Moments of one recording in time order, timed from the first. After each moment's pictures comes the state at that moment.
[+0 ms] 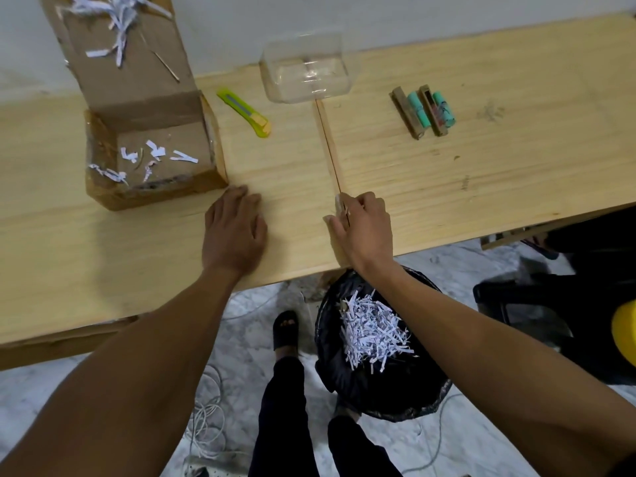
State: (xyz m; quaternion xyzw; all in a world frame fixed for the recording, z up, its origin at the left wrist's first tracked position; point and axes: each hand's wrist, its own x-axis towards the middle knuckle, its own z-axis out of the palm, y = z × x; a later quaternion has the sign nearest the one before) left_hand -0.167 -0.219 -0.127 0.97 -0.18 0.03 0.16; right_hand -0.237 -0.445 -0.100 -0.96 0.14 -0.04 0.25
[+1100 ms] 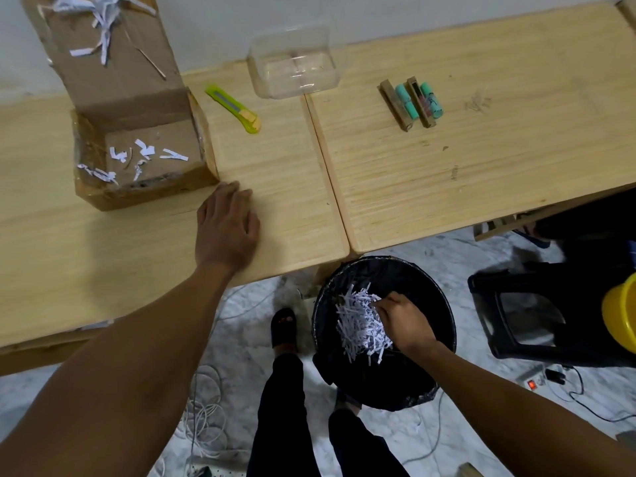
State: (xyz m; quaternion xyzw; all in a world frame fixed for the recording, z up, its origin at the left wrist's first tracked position) left_hand -0.170 -0.219 -0.124 0.97 -0.17 0.03 0.19; right_hand -0.405 -0.491 -0.185 -0.95 0.11 0.21 0.19
